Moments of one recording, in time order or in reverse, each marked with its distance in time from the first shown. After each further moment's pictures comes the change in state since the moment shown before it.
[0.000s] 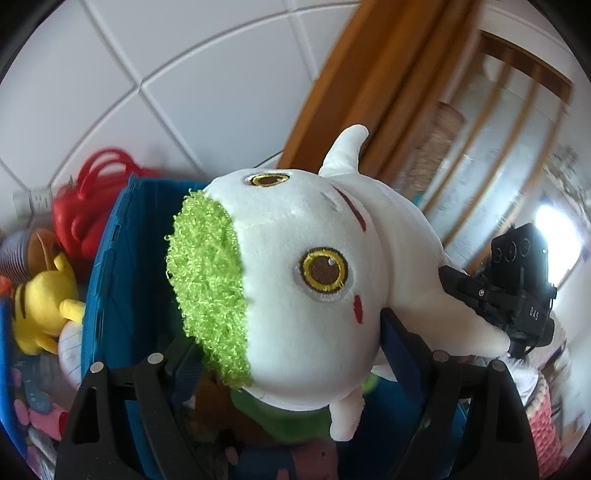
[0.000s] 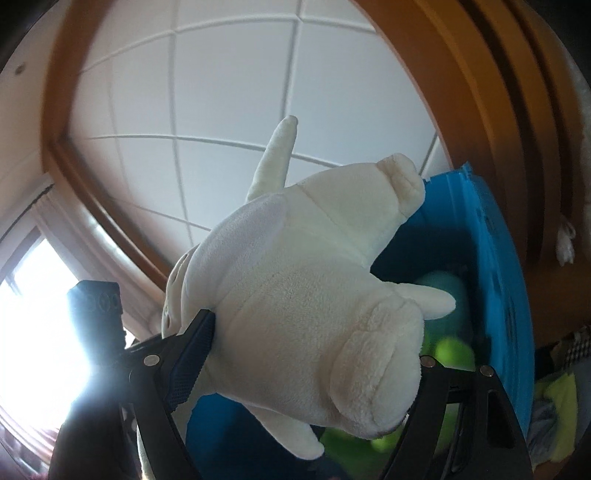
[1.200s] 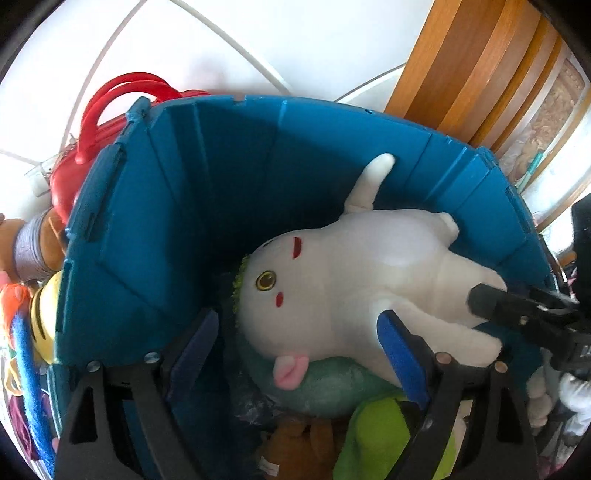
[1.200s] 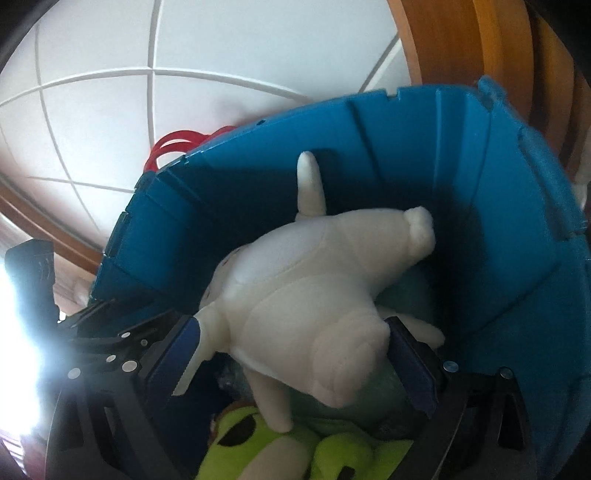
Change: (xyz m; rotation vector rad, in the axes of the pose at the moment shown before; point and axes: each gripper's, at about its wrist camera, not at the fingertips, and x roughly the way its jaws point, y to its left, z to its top) left arm 0.174 0.088 0.038 -0.030 0.300 0.342; right arm 0.185 -0.101 0.047 0.047 0.315 -0.322
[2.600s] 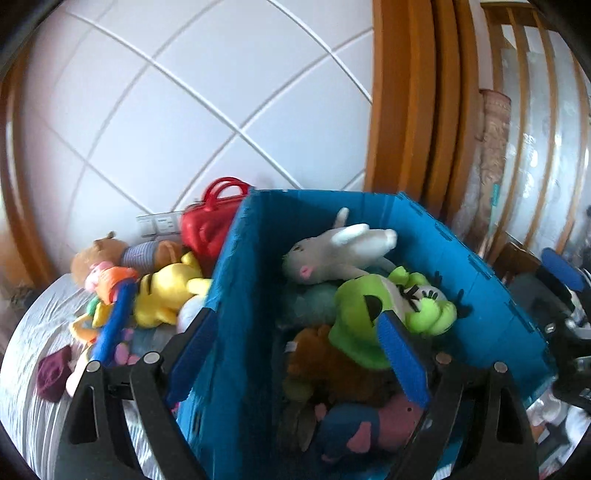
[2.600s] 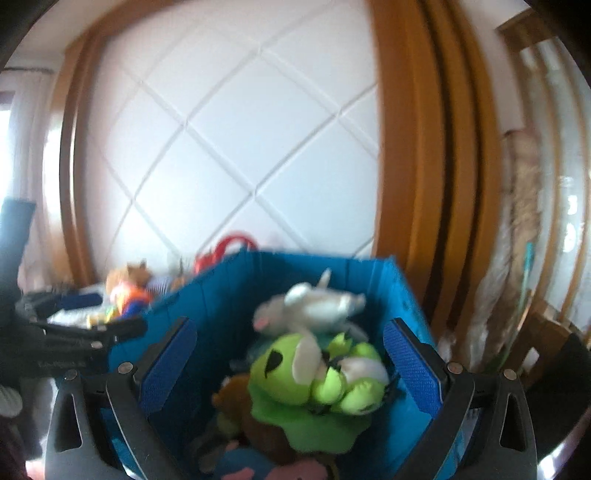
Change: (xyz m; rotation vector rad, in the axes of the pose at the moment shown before) left arm -0.245 -0.033 -0.288 0.025 -0.542 0.166; right arm -0.221 0.142 -0.317 -0.373 -0.772 -0.247
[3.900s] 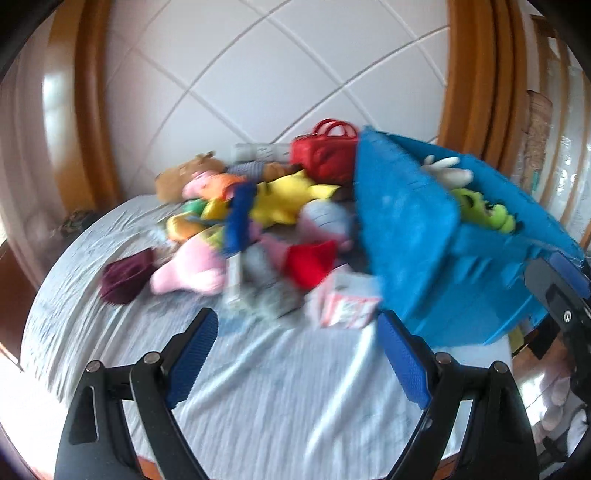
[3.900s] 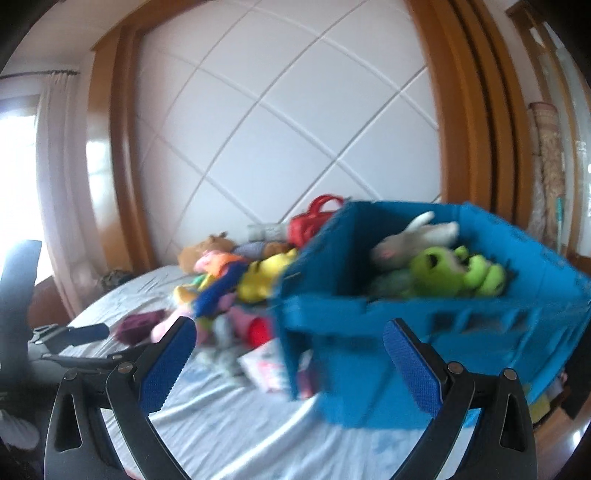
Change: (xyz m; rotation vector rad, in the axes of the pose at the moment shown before) left arm -0.121 0.206 -0.178 -0.121 0.129 0.140; right arm -0.076 0.241 -0.099 0.052 0.105 0.136
